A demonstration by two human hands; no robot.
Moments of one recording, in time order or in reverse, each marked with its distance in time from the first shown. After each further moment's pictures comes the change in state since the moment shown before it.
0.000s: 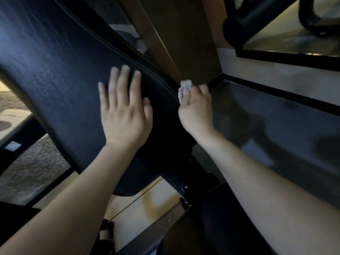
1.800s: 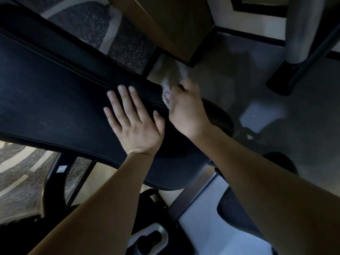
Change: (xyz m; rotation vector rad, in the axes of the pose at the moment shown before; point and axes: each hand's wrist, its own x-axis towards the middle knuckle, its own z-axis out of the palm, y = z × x) left_hand 0.133 -0.113 -0.030 0.032 -0.276 0.045; right_hand 0.095 -0.180 0.036 -0.261 -0.142 0.075
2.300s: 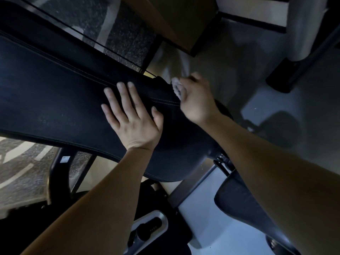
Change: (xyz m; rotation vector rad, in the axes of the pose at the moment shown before) left_hand 0.000 -0.001 0.006 0.017 0.061 -0.008; right_hand 0.008 0.035 -0.008 0.129 -0.149 0.081
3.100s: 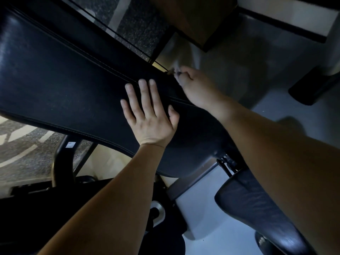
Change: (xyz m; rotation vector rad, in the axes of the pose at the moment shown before) left_hand 0.001 0.000 0.004 -0.061 0.009 -0.009; right_hand 0.051 -0.038 -0.006 0.286 -0.409 0.268
